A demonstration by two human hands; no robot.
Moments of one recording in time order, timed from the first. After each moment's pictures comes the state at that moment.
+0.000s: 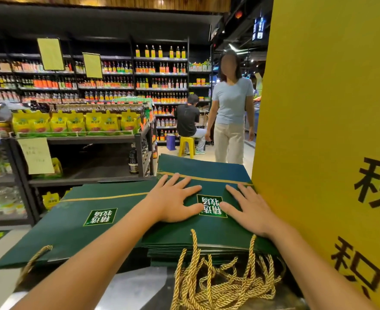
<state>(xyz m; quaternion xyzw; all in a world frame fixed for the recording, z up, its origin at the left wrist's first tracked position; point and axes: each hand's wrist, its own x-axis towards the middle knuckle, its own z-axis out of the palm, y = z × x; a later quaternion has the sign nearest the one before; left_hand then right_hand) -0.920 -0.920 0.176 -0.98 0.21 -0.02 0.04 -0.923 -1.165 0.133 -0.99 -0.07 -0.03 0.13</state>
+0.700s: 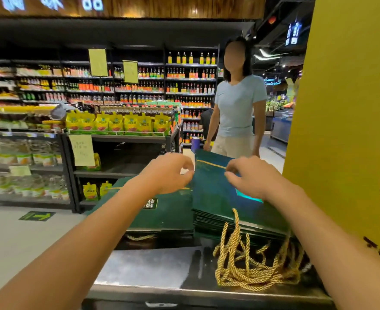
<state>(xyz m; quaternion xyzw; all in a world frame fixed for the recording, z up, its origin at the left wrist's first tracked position) -1.000 -0.838 0.250 -0.97 0.15 -0.18 -0.10 -0.982 -1.073 0.251 -0.96 -0.20 -0.17 0.04</state>
